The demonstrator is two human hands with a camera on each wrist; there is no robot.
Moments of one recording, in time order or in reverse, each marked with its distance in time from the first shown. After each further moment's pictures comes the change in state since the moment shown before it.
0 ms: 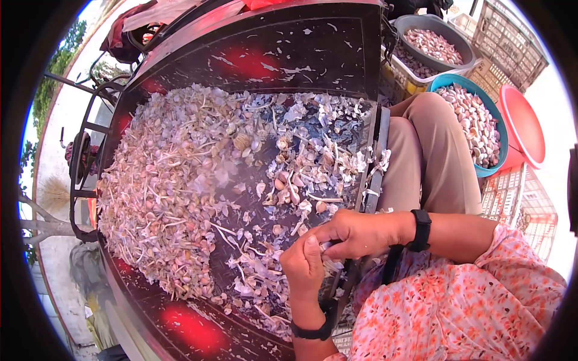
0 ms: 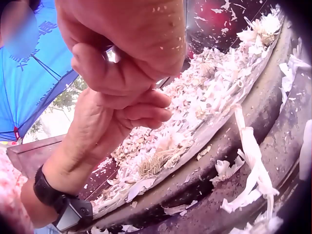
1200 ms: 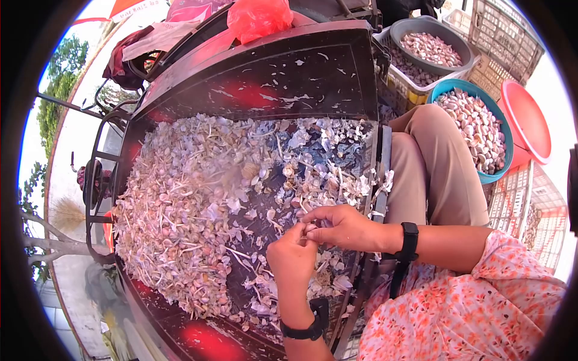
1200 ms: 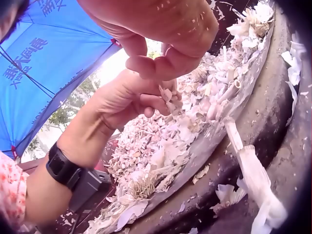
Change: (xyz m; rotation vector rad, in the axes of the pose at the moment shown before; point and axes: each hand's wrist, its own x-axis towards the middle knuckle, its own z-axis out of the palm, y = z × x) left_hand 0.067 -0.004 -0.004 0.120 -0.102 -0.265; right_hand 0.030 0.022 -0.012 0.365 0.556 0.109
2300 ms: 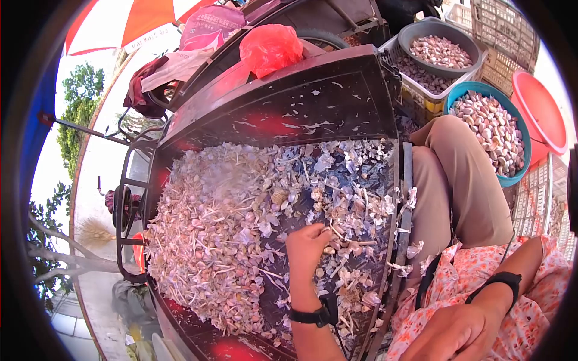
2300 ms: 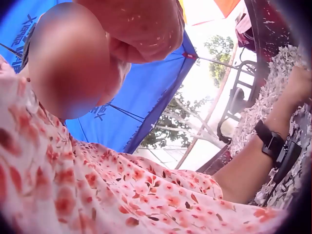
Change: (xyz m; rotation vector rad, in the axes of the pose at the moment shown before) left_hand 0.067 -0.024 -0.009 0.215 -0.195 0.100; right_hand -0.129 -0.140 0.004 0.451 -0.643 -0.424
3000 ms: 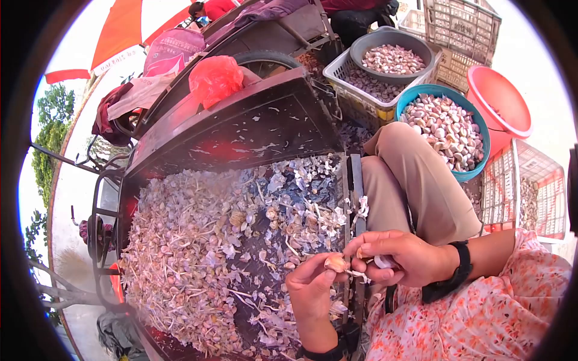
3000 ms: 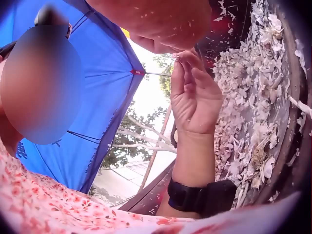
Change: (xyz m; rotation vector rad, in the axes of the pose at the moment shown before) left_hand -0.079 0.088 0.033 -1.417 -0.177 0.066; right_hand -0.046 0.035 -0.058 0.476 0.853 0.331
